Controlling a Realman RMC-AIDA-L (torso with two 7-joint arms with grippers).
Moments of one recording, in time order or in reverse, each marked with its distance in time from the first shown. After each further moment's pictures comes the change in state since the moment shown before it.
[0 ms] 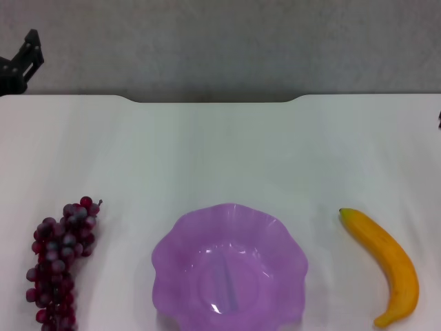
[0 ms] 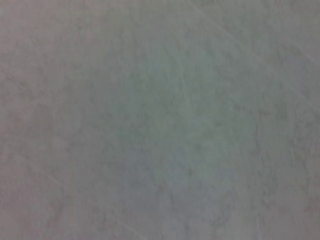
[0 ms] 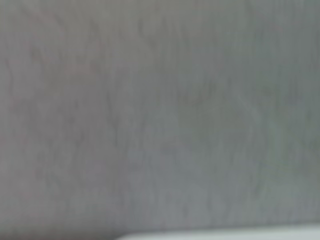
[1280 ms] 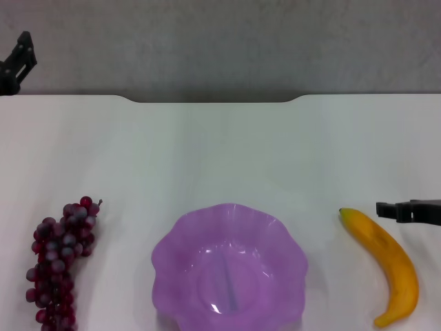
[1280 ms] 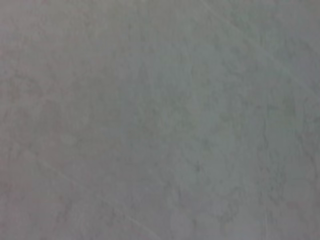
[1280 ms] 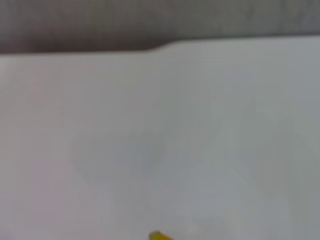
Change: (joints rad) left arm 0.006 0.002 -0.013 -0.003 0.000 -0.013 0.002; right arm 0.278 -0.001 0.087 0.201 -0.340 0.615 0.354
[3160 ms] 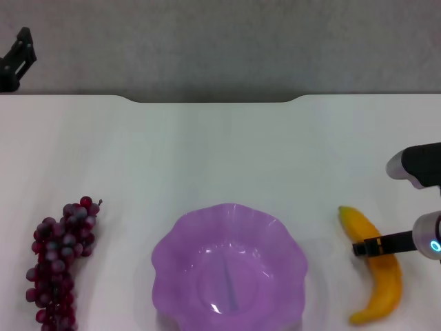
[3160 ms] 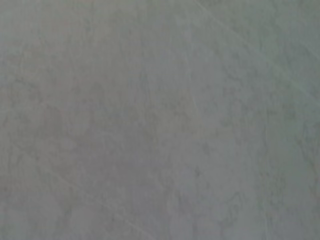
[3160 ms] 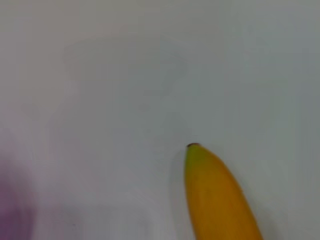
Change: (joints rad) left arm 0.001 -0.002 -0.001 -0.010 0.000 0.000 0.000; right arm 0.244 -0.001 -0.077 0.345 -0.014 0.064 0.028
